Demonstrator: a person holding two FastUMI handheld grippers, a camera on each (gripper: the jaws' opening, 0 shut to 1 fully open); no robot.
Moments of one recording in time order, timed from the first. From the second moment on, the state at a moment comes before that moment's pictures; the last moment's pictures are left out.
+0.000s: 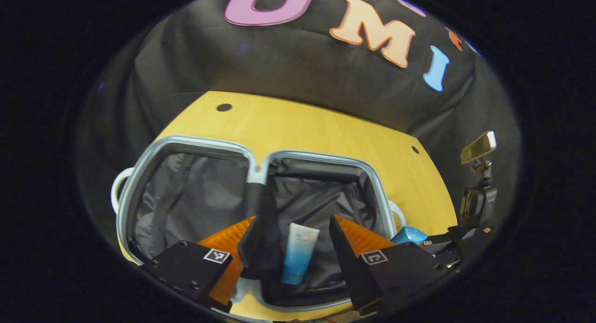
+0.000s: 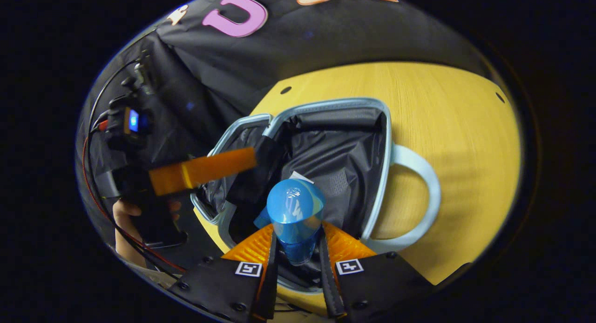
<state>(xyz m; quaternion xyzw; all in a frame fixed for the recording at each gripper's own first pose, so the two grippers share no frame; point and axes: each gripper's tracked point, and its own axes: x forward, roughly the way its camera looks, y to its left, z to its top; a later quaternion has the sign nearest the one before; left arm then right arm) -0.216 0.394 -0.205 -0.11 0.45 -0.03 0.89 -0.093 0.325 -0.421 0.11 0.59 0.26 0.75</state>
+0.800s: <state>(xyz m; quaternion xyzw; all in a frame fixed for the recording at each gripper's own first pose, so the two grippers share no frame) -0.260 0.644 -0.205 -0.12 0.43 0.18 0.88 -0.044 0.350 -0.414 0.14 0.54 0.19 0.81</state>
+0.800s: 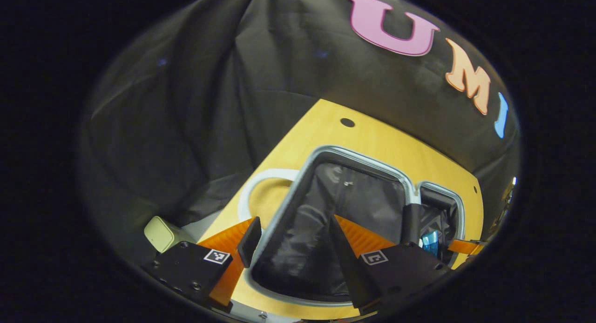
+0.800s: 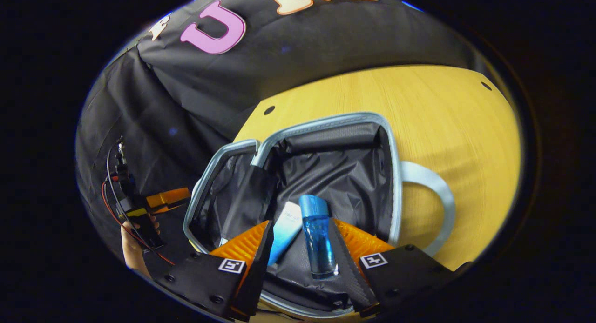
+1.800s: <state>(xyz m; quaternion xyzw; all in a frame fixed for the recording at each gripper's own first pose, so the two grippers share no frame) -0.246 0.720 -0.297 -0.17 0.50 0.19 0.83 -0.029 0.324 -0.385 0.12 0.49 0.15 0.85</state>
